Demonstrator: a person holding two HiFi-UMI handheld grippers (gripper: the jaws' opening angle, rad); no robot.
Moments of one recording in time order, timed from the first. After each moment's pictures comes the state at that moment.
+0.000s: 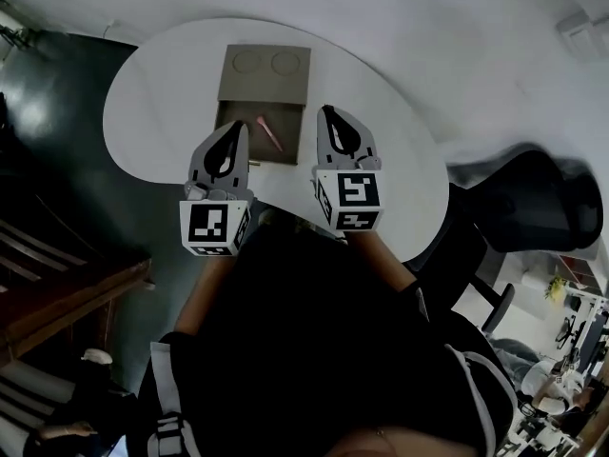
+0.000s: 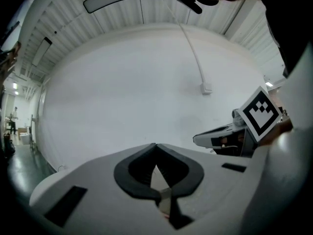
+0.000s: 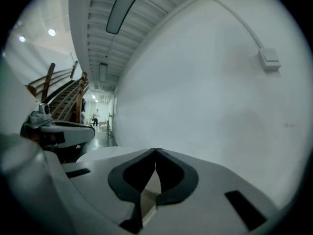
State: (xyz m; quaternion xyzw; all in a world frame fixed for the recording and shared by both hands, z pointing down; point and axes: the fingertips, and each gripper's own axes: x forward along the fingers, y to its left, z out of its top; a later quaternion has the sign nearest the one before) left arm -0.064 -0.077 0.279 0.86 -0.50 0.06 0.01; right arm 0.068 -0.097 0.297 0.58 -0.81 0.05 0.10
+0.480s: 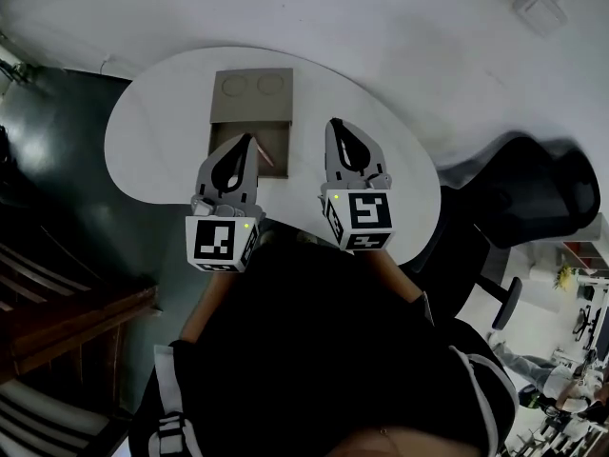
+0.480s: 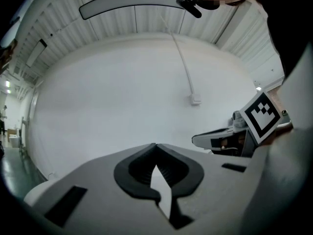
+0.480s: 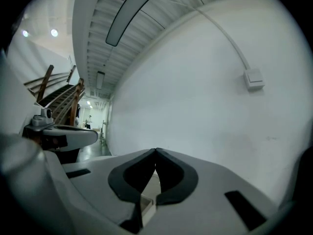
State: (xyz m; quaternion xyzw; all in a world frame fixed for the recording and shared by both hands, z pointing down) left arm -0.020 -0.045 0.227 0.88 -0.47 0.02 -0.02; right arm 0.108 -0.053 0.238 0.61 -0.79 0.02 0.05
